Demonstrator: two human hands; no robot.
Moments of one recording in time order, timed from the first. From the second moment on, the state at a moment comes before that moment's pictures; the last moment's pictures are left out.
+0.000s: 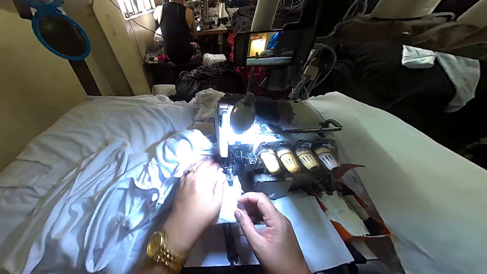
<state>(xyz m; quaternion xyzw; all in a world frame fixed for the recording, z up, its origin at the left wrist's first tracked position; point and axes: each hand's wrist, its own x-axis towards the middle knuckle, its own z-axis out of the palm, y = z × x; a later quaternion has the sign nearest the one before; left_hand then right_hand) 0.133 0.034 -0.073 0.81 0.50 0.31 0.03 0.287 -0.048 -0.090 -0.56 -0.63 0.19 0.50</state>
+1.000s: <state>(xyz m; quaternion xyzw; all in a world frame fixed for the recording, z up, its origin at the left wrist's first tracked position) 0.112 0.003 -0.082 0.79 0.49 0.36 -0.01 0.326 -0.059 -0.091 -0.60 -0.71 0.09 0.36</state>
